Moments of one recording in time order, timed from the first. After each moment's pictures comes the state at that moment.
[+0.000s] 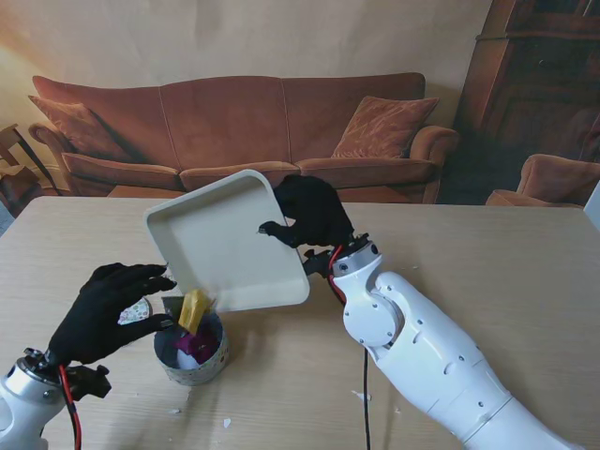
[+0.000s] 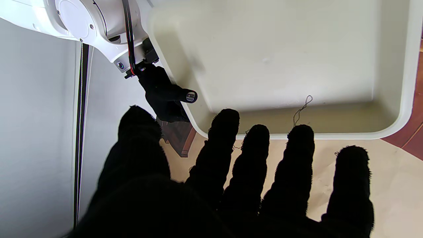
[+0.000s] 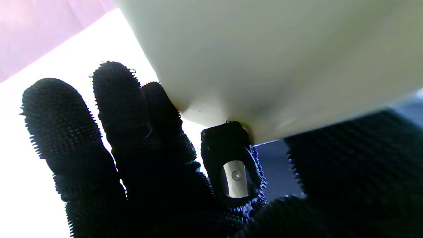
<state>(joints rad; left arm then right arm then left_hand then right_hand) 2.04 -1.14 -1.74 -1.90 0.72 -0.73 0.24 -1.18 -1.25 0.89 -1.41 -0.66 -0.44 -0.63 0.85 -0.12 0.00 -0.03 0.79 0.25 0.27 0.47 0.74 0.29 0.14 0.31 0.58 0.37 0.29 0.47 0.10 0.56 0.71 0.50 0.69 -1.05 1.07 -0.34 1.19 0.14 1.50 1.41 1.11 0.33 0.70 0.31 1.14 0.32 0.95 0.31 0.97 0.48 1.46 -0.11</state>
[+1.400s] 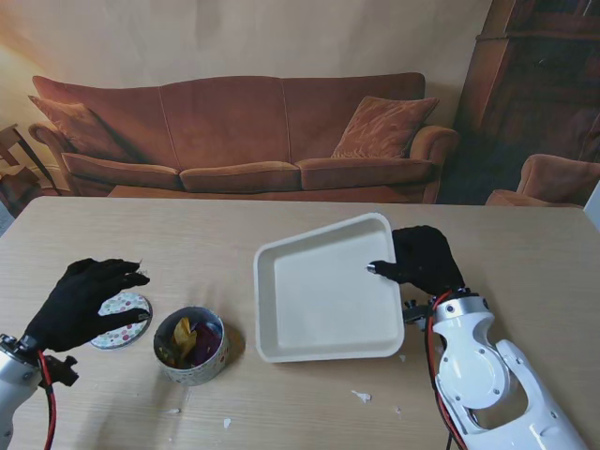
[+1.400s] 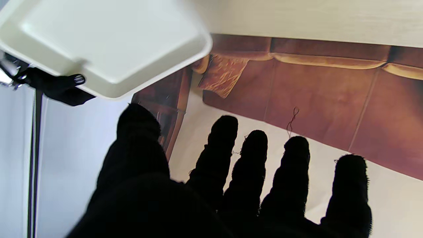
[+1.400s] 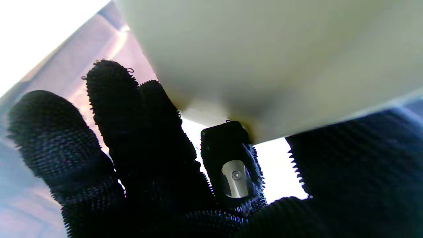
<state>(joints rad) 1.97 -1.11 -1.84 -1.79 0.80 -0.70 0.11 -1.73 -1.18 1.39 -1.86 -0.41 -0.10 -0.25 0.85 -0.15 -0.01 -0.03 0.72 0.25 0.22 0.46 0.67 0.28 0.13 0.31 0.47 0.33 0.23 0.45 0.04 0.53 0.62 0.47 0.69 -1.08 1.07 -0.29 1.20 0.14 1.49 1.41 1.13 0.33 0.72 0.31 1.18 0.33 1.00 0.32 1.02 0.51 1.58 -0.09</state>
